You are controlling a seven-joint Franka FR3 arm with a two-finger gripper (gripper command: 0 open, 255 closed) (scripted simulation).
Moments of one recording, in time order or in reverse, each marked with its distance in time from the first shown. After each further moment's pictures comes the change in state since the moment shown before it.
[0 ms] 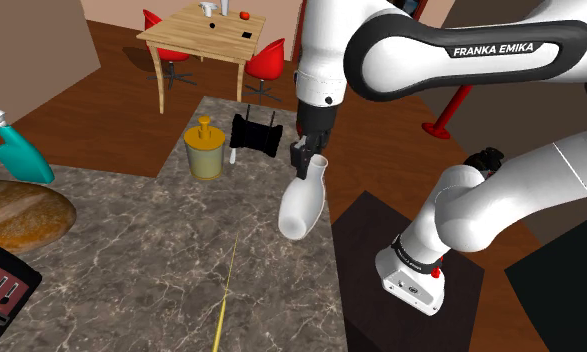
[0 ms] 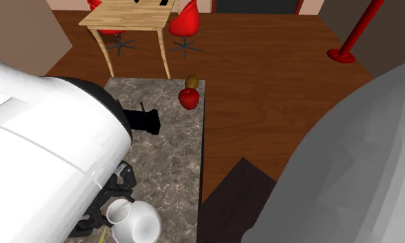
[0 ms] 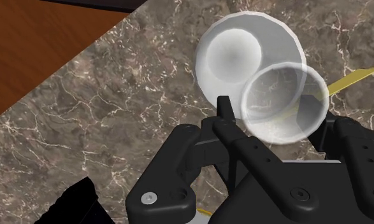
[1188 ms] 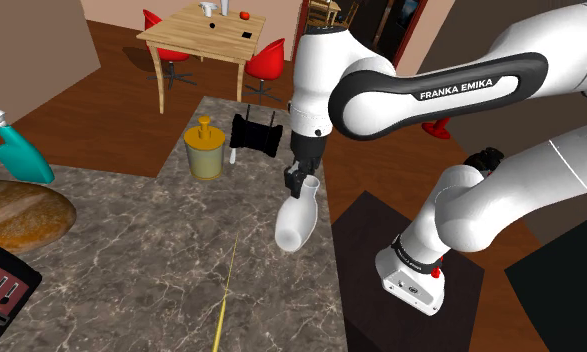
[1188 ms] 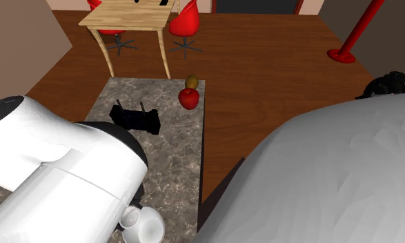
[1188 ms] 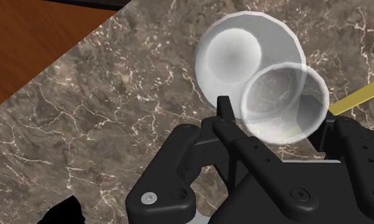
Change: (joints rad) arm 0.003 0.043 0.022 -0.135 0.010 0.178 -0.005
